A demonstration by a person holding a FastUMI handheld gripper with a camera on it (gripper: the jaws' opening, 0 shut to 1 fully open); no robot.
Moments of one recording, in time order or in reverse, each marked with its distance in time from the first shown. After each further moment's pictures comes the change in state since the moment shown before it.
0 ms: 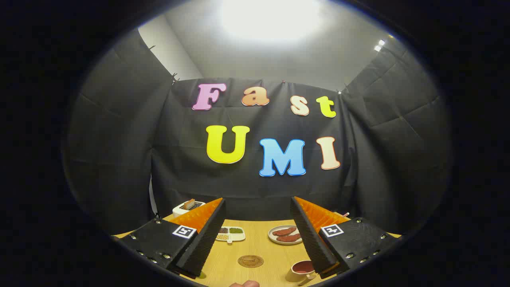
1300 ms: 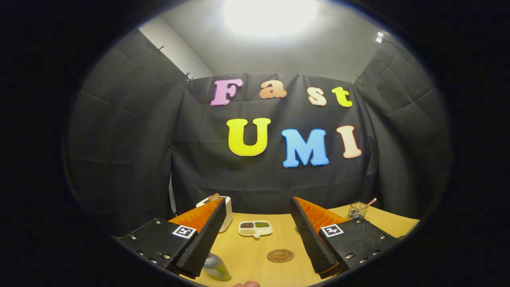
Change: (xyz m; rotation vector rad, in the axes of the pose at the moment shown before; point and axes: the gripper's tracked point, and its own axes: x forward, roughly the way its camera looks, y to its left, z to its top) arm 0.001 0.093 -0.061 0.064 0.043 0.141
